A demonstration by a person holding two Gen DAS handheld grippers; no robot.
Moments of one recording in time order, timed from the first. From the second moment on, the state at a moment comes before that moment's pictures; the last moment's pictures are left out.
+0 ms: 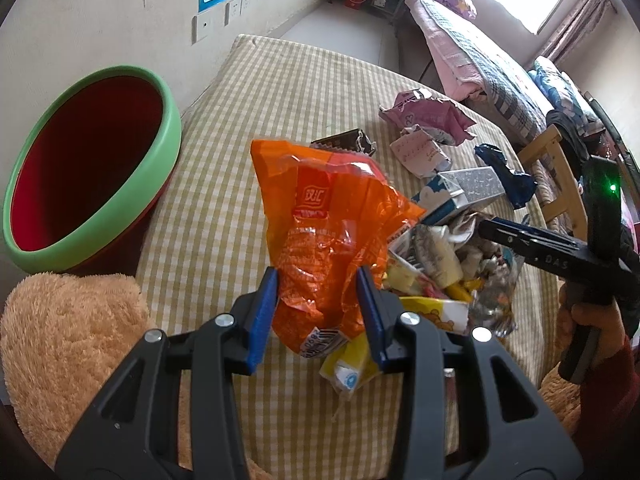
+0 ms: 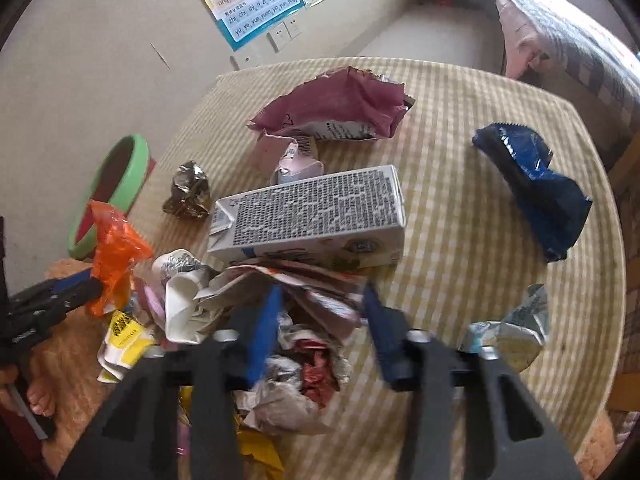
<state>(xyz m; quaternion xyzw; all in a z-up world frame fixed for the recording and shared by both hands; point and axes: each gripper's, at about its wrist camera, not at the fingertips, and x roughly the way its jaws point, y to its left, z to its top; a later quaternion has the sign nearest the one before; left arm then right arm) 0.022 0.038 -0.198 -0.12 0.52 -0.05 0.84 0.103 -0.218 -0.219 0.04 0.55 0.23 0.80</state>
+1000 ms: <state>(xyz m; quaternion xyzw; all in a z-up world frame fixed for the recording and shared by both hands) 0.018 0.048 -0.182 -0.12 0.50 -0.03 0.85 0.115 -0.219 -0.233 -0.03 0.57 0.27 0.78</state>
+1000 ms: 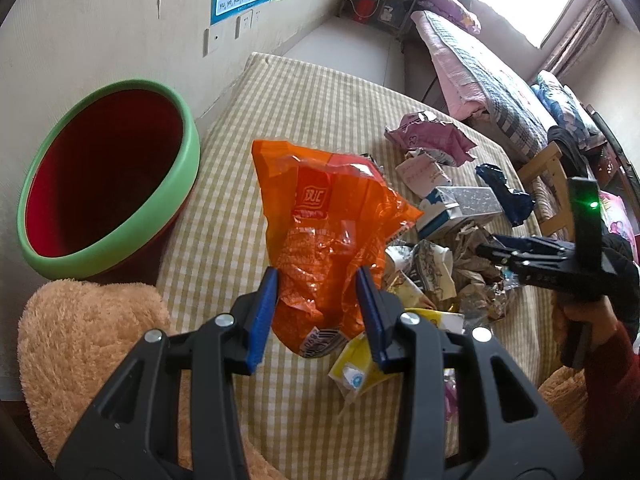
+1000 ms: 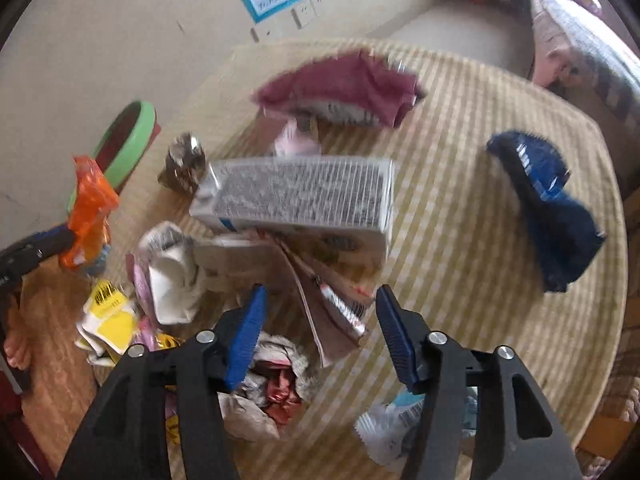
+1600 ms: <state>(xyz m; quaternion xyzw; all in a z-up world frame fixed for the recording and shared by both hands) 0.021 0.051 -0.159 -0.12 0.47 -0.02 0.88 0.062 -0.219 -0.112 0.05 0.43 0.23 0.87</state>
